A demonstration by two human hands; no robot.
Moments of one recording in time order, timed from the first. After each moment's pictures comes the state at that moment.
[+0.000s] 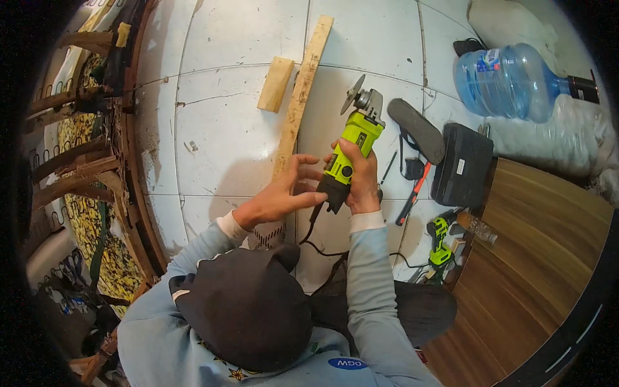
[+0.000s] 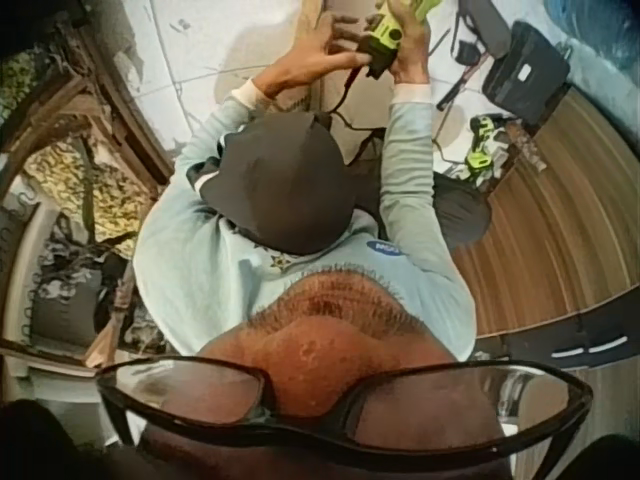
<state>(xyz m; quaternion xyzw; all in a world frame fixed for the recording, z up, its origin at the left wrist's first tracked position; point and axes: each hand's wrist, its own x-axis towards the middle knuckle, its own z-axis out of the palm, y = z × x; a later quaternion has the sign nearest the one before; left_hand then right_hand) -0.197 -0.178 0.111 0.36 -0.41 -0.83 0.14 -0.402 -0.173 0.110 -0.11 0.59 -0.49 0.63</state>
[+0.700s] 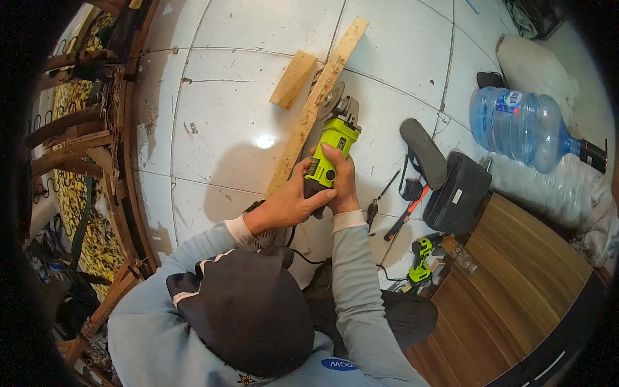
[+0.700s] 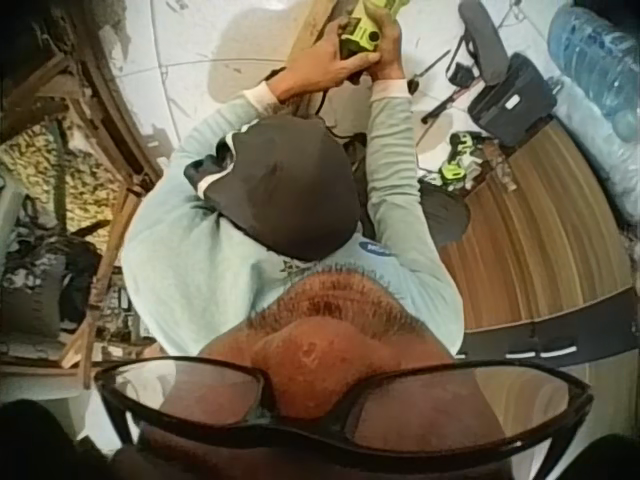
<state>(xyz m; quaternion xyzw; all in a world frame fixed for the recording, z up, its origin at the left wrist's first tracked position) -0.218 -0.156 0.072 0.50 -0.44 -0.71 0.25 -0.371 -0.193 0.053 -0.06 0.51 -0.42 0.75</state>
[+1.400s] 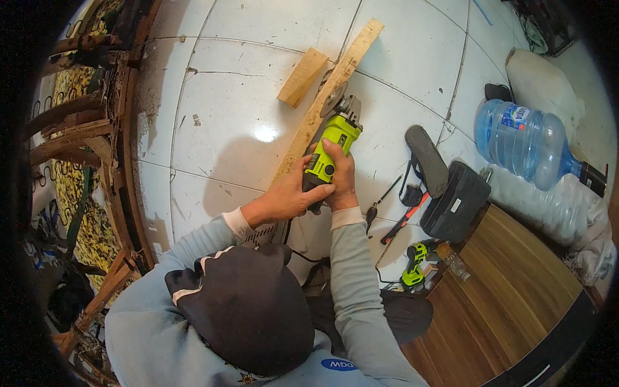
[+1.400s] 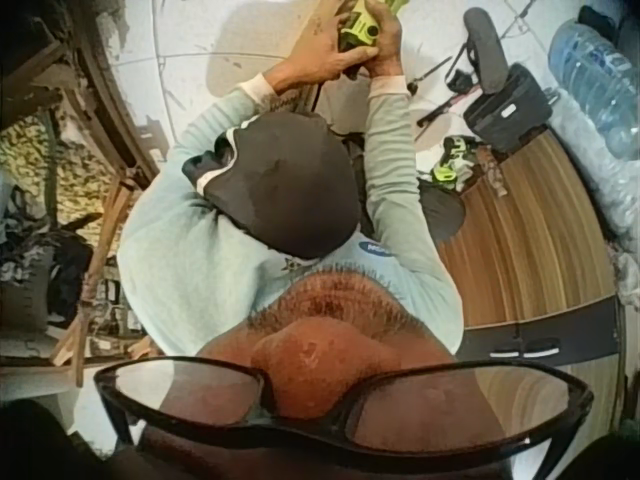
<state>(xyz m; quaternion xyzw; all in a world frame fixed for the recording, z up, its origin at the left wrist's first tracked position) -0.205 -0.178 0.079 0.52 -0.41 -0.73 0.17 -0.362 -0.207 0.041 -0.05 0.54 -0.41 0.73</state>
